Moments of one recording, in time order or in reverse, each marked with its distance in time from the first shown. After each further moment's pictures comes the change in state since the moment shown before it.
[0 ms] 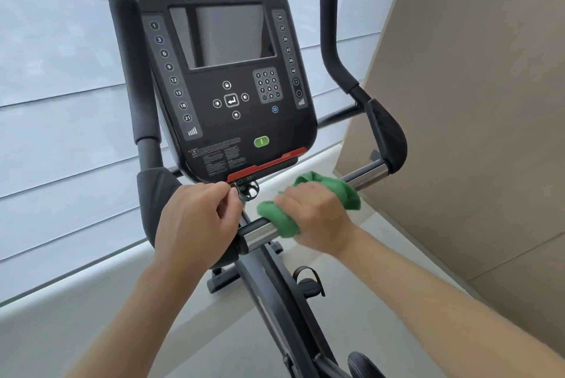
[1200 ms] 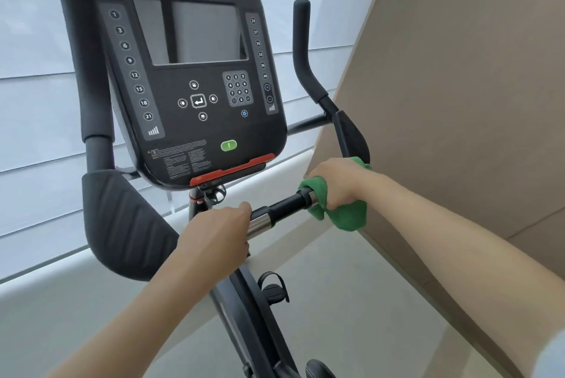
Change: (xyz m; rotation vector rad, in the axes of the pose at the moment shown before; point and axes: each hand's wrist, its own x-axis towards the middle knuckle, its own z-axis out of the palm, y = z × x) left_hand 0.013 0.053 0.059 0.308 -0.649 0.034; right_hand 0.024 0.139 -0.070 -0.056 -1.042 0.432
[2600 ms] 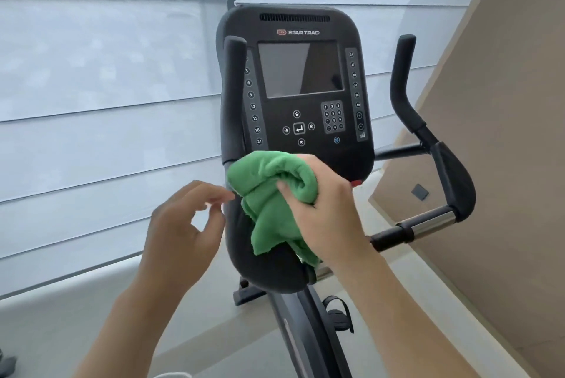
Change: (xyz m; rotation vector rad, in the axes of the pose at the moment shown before) left_hand -0.101 -0.155 -0.064 -0.680 0.805 -0.119; right_hand -0.032 -0.257 -0.052 1.033 0.920 -0.379
